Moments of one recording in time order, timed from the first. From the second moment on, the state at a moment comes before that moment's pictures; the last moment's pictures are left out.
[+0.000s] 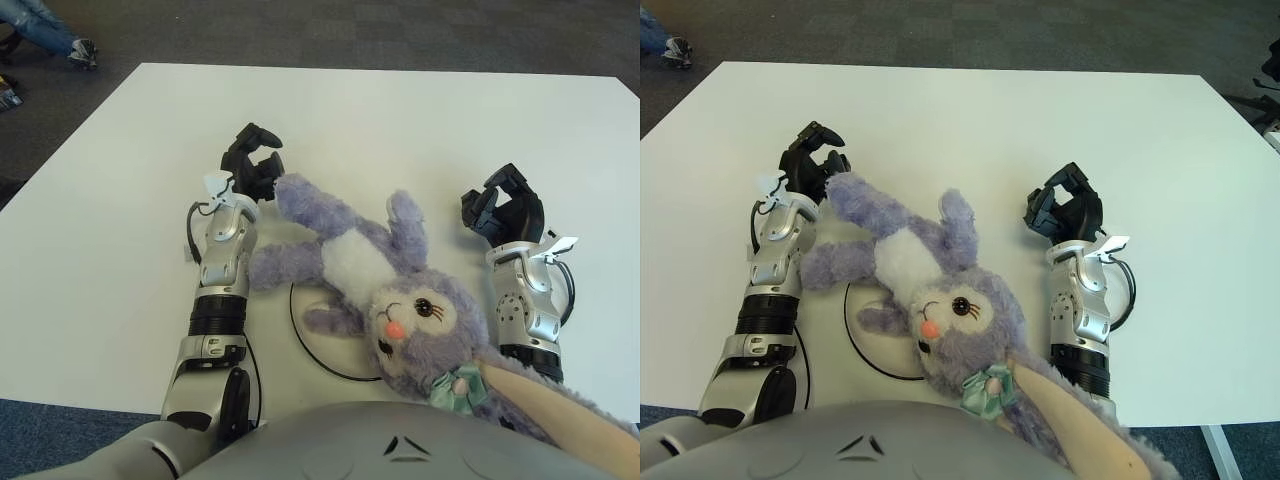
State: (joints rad) left arm -0.33 -0.01 0.14 0.21 -0.17 -0.05 -0.03; right arm -0.10 -0.03 -0.29 0.03 0.38 -0.02 0.05
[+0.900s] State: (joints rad) left arm -0.33 -0.02 0.14 0.21 -0.20 -0.04 -0.04; right arm -0.10 -0.04 -0.30 0.03 0.36 0.01 0.05
